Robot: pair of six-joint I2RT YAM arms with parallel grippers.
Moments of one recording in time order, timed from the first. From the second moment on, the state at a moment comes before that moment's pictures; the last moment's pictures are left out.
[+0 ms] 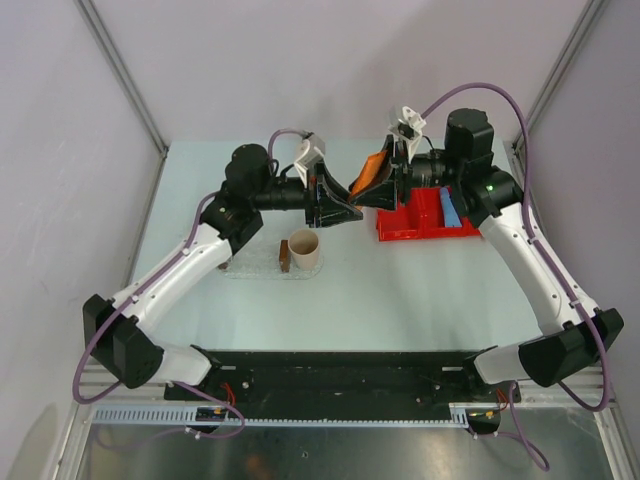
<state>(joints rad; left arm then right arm) -0.60 1.37 1.30 0.06 0.95 -0.24 0.42 1.39 1.57 -0.35 -1.16 -0.04</state>
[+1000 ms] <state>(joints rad) -0.53 1.33 1.10 0.60 0.95 -0.64 0.41 1.38 1.54 -0.07 -1.10 0.25</state>
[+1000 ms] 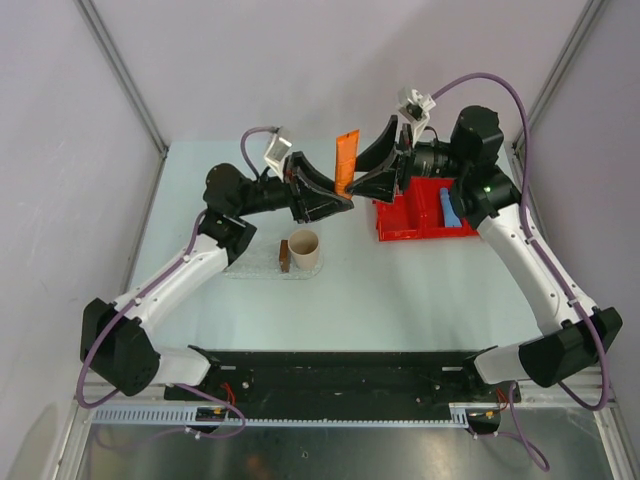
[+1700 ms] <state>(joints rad) -0.53 1.34 1.10 0.65 0.94 -0.68 0.45 1.44 1.54 0.04 -1.15 0.35</state>
